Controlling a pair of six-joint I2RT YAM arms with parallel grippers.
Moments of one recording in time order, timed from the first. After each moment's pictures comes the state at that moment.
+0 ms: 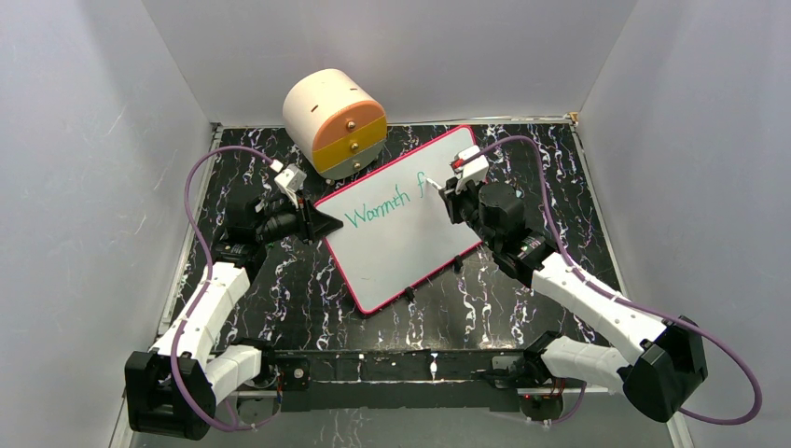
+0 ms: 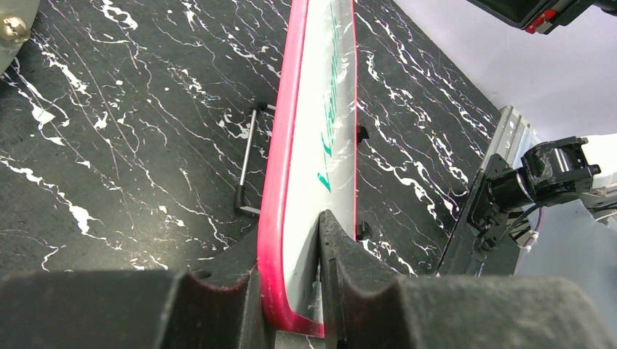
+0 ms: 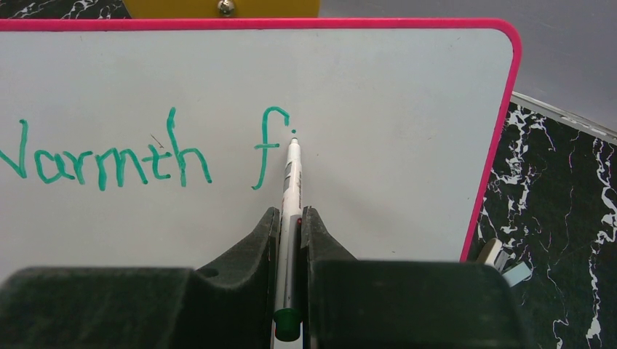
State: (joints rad) left arm -0.15 1.04 0.69 -0.04 0.83 -0.16; right arm 0.70 1.09 0.84 0.04 0.19 -0.02
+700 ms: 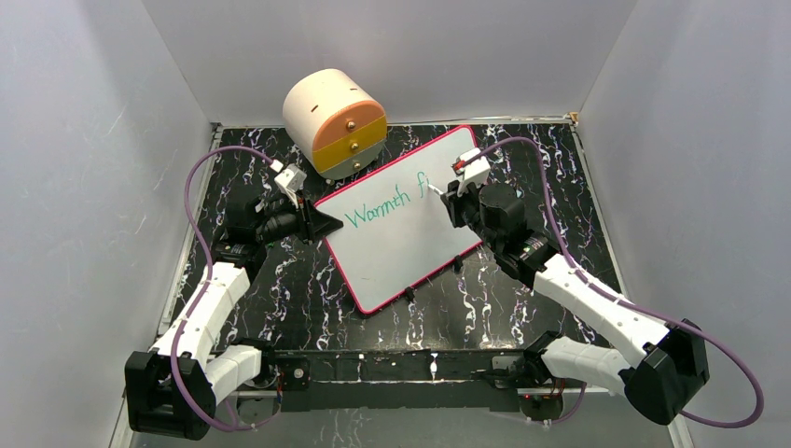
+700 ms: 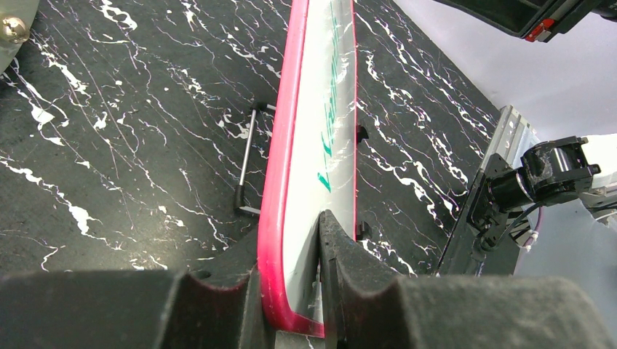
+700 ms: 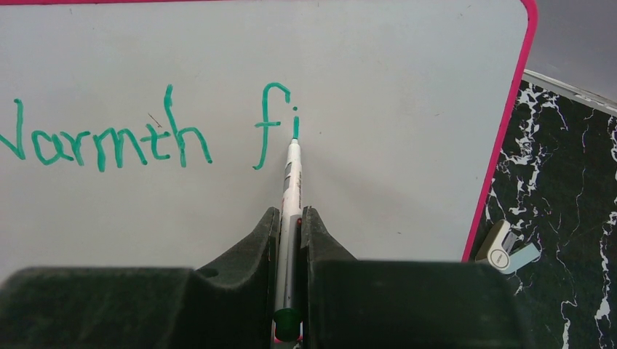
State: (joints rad) left arm -0.15 1.04 0.69 -0.04 0.83 -0.16; right arm 0.70 1.07 0.84 -0.02 0.18 0.01
